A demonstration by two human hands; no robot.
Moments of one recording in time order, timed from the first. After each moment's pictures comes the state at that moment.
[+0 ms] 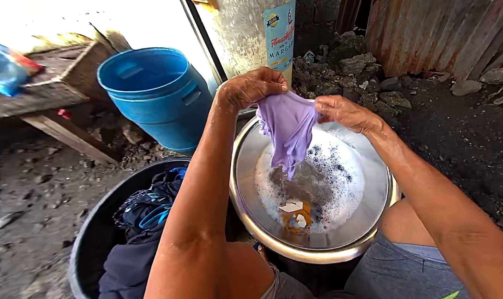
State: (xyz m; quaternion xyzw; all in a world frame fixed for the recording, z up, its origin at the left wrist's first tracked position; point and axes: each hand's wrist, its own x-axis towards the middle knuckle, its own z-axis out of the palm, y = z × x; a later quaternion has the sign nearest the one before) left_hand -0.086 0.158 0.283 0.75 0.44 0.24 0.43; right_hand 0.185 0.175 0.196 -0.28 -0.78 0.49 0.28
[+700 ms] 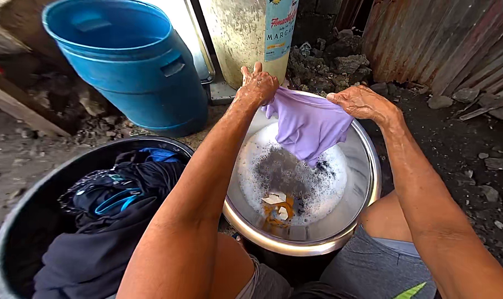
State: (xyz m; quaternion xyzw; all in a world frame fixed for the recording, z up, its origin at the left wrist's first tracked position) left_hand -0.060 0.181 0.221 0.76 0.65 -0.04 0.00; right_hand 0.221 0.197 0.220 -0.48 -0.87 0.13 0.04
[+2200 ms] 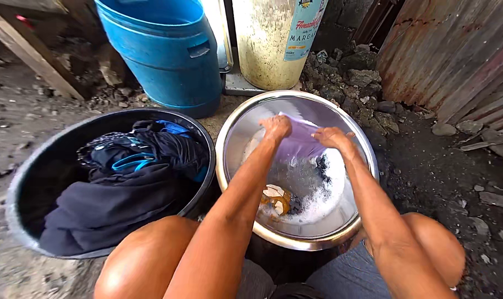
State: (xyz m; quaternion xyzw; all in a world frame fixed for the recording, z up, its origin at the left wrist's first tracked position) left_hand -0.026 0.121 0.130 0.60 0.76 0.06 0.25; right_hand 0.168 0.182 0.107 -0.56 -0.80 0.20 -0.10
